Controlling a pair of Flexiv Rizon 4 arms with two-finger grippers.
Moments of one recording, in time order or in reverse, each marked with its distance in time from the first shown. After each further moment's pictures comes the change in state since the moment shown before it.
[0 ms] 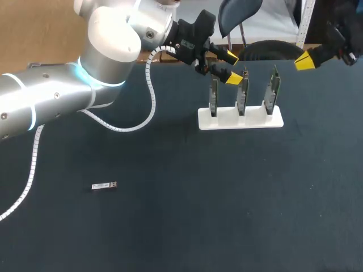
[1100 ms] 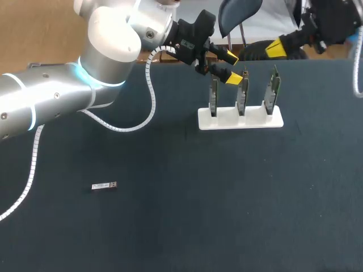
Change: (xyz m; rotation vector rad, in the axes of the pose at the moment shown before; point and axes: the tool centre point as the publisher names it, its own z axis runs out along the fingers) left arm 0.000 0.000 0.000 0.000 0.000 0.000; right arm -0.053 -0.014 0.033 0.059 0.000 -0.042
